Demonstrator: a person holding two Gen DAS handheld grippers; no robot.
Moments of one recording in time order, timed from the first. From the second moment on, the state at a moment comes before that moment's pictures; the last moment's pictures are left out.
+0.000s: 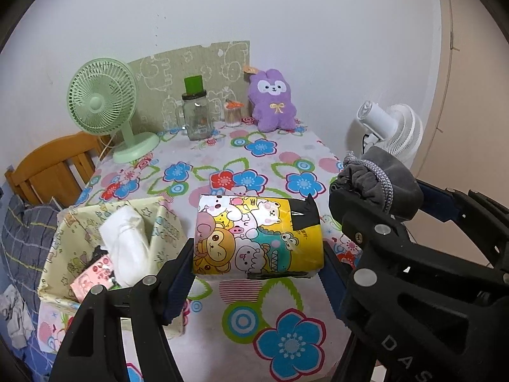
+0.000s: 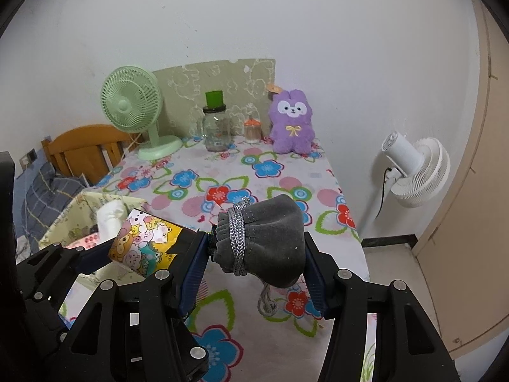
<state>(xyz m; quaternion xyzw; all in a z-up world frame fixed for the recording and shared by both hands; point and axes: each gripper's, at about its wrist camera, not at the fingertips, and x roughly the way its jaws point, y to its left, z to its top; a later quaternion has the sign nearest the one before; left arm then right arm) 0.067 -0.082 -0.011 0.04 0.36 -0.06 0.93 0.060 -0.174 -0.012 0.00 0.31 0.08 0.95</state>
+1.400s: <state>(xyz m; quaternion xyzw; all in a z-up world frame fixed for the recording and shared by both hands) 0.070 0.025 -0.001 0.04 0.35 -0.03 0.94 0.071 -0.061 0.001 0.00 0.32 0.13 0.94</state>
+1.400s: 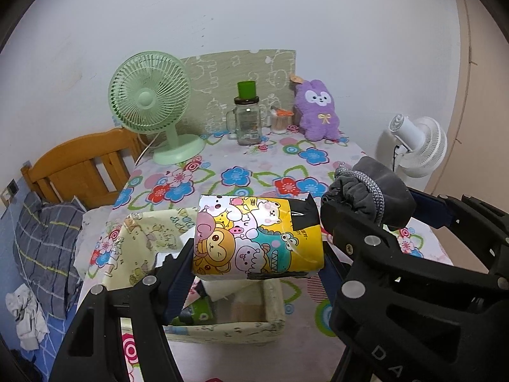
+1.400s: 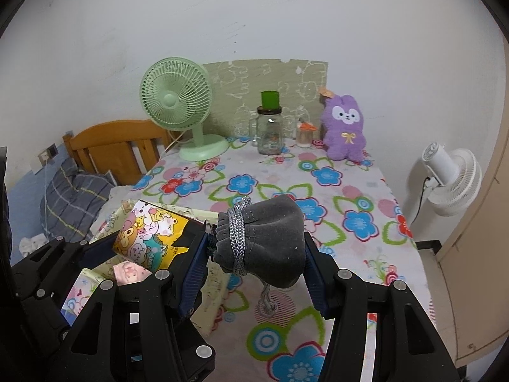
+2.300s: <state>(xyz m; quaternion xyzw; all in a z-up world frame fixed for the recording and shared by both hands) 0.097 0.097 -0.038 0.03 0.39 0.01 0.92 0.104 0.014 -0.034 -0.02 0.36 0.19 0.91</state>
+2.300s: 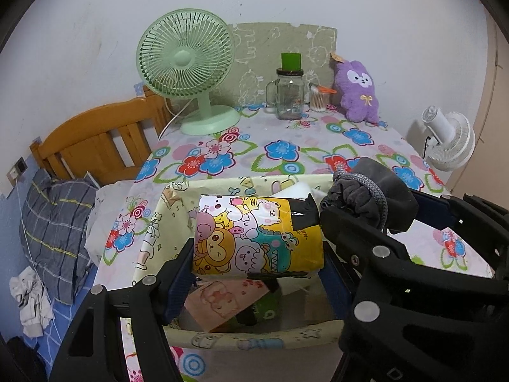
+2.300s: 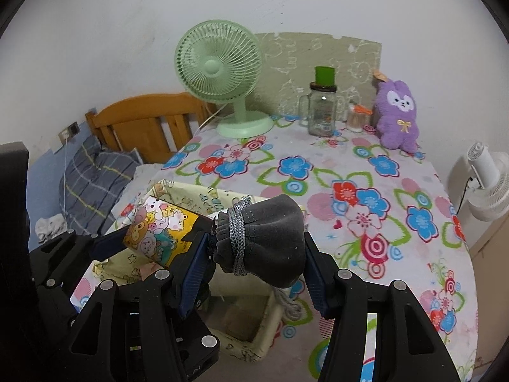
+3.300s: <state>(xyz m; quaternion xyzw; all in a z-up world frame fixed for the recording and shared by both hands) 0.105 0.127 -0.074 0.03 0.43 -0.01 0.90 0.113 0.051 -0.065 -0.04 0.39 0.22 0.90</state>
